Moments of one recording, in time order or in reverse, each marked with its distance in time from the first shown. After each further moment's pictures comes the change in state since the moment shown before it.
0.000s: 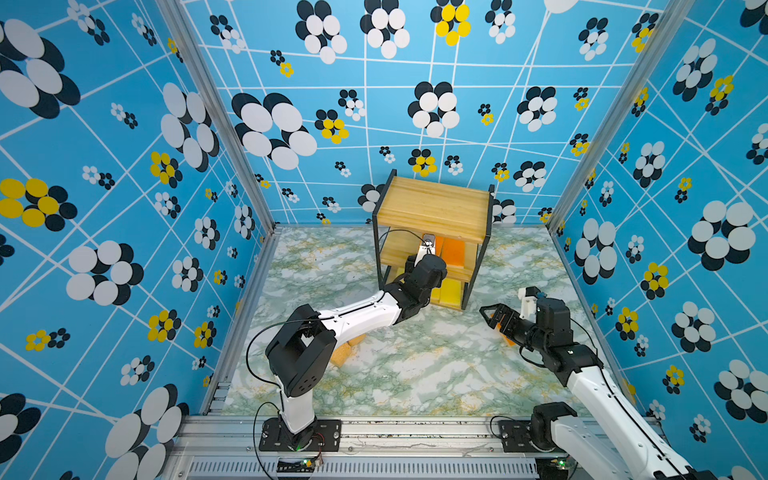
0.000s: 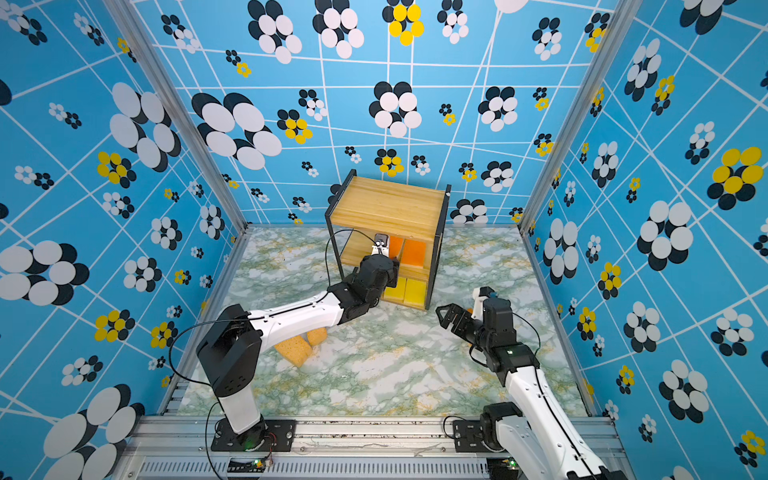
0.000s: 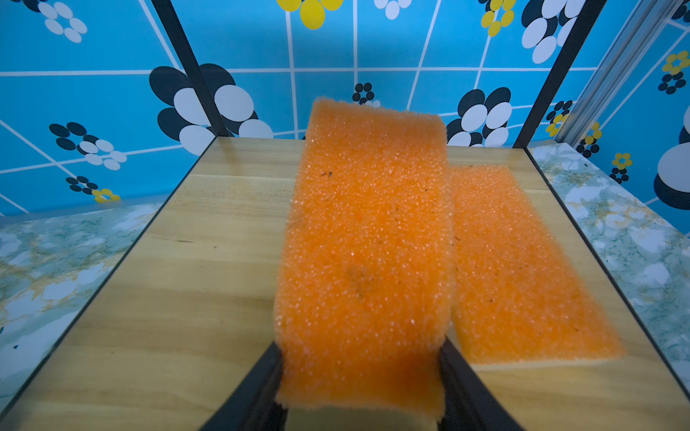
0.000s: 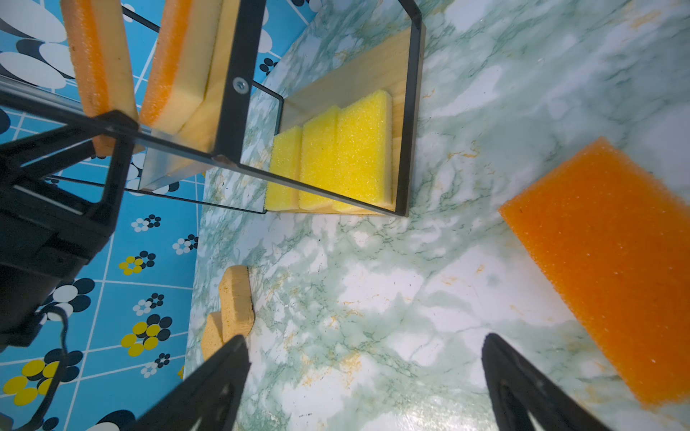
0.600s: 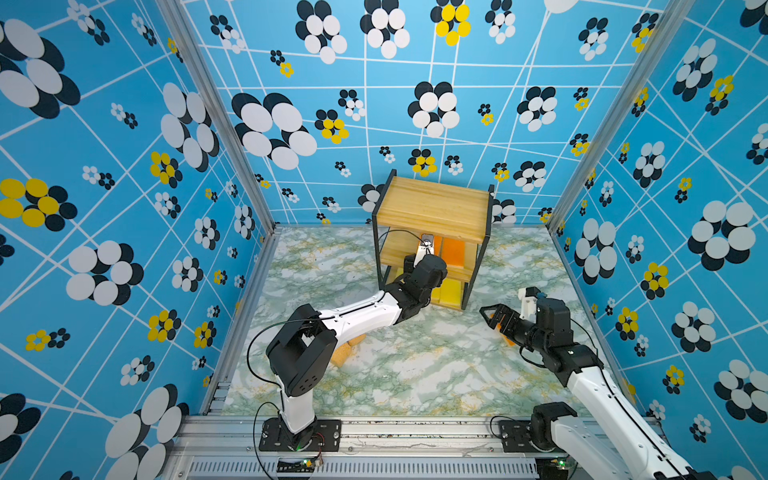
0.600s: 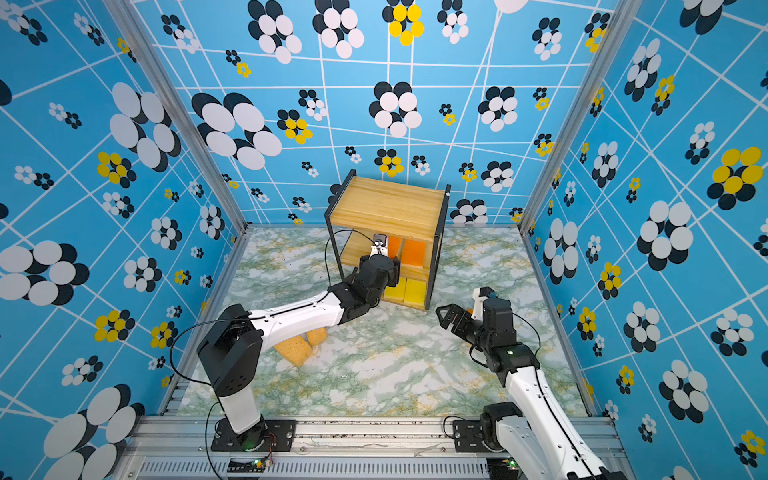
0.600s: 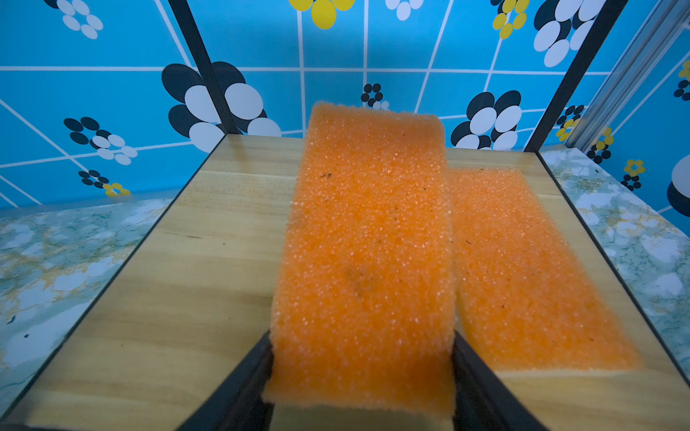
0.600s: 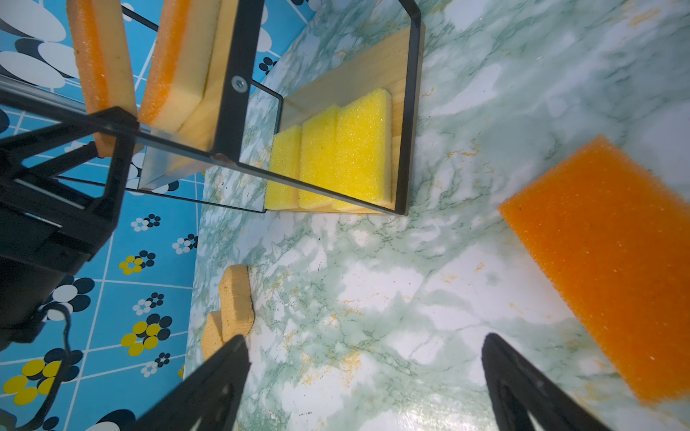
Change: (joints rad) left arm 0.000 0.002 0.000 0.000 -0.026 -0.013; right arm 0.000 -0.002 0.000 -0.005 0.000 0.000
